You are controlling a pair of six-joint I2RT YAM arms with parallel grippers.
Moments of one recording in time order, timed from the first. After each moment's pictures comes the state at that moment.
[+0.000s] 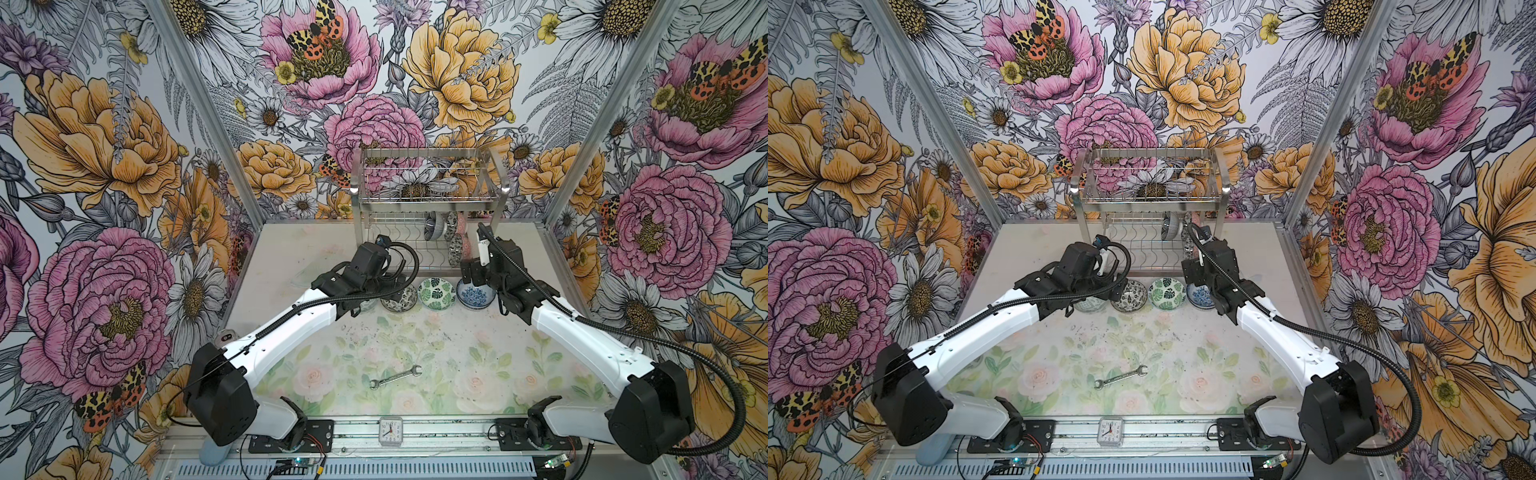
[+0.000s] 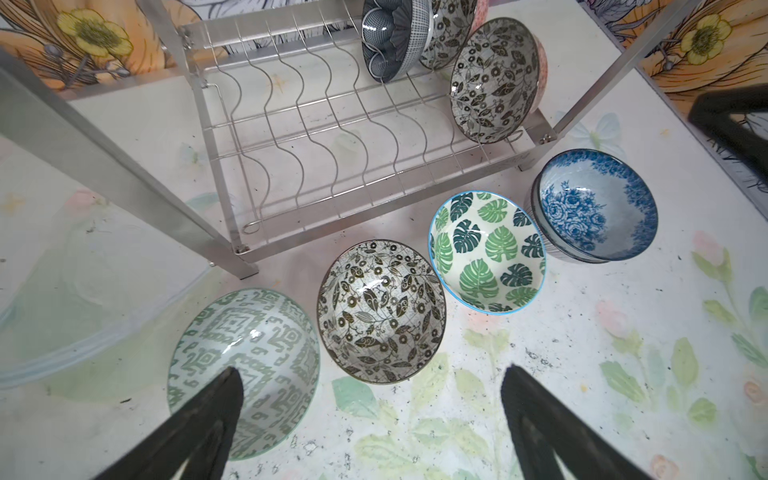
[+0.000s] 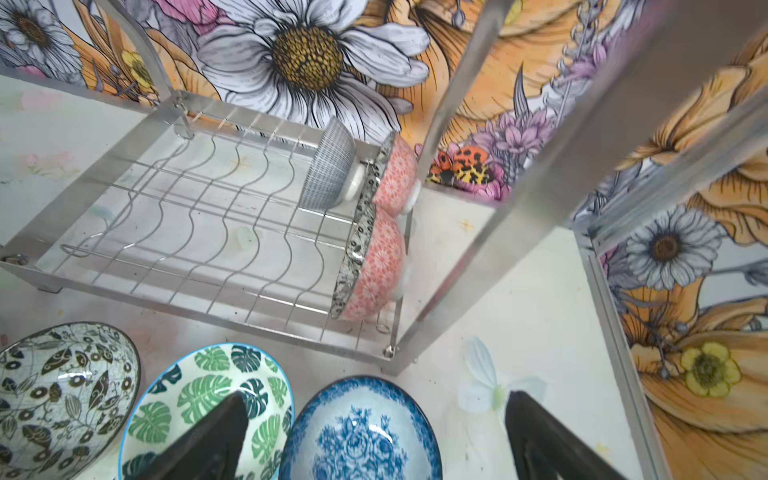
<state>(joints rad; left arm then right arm) -0.69 1.43 1.20 -0.52 -0.14 -0.27 0.39 1.27 0.99 -0.28 0.26 -0.01</state>
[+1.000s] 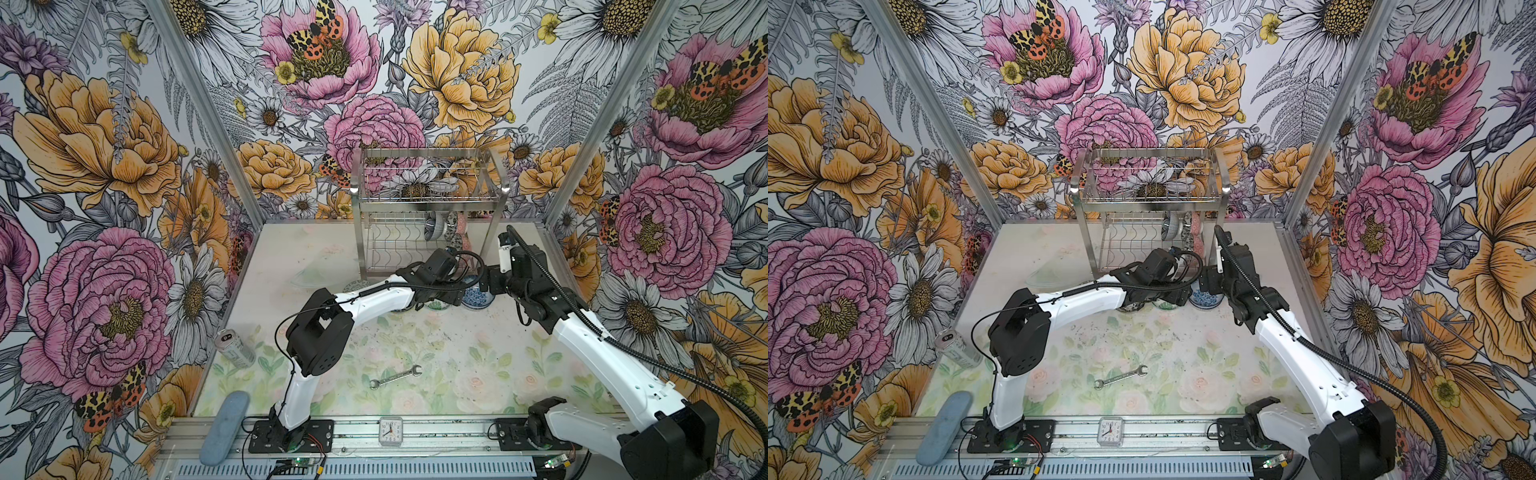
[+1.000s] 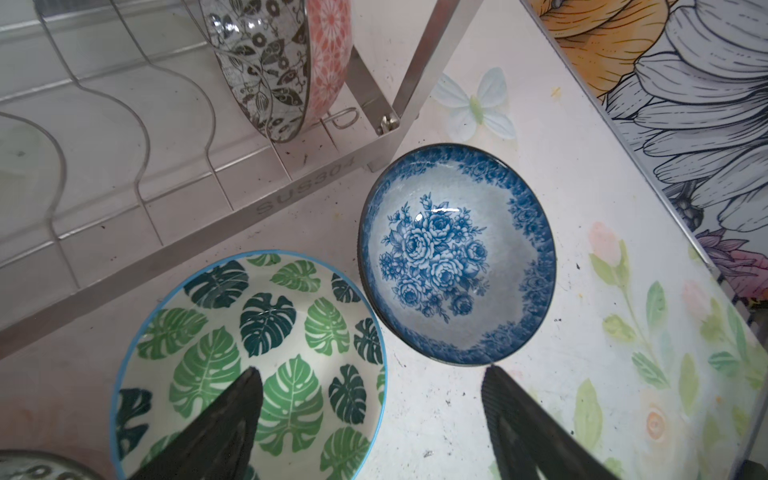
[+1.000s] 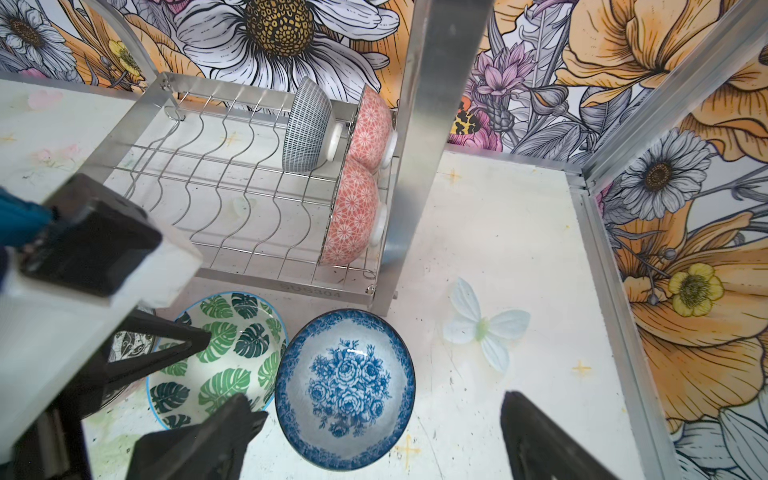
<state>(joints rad) -0.87 2.04 1.61 -0.35 0.02 -0.38 0.32 1.13 0.98 -0.48 0.19 0.05</state>
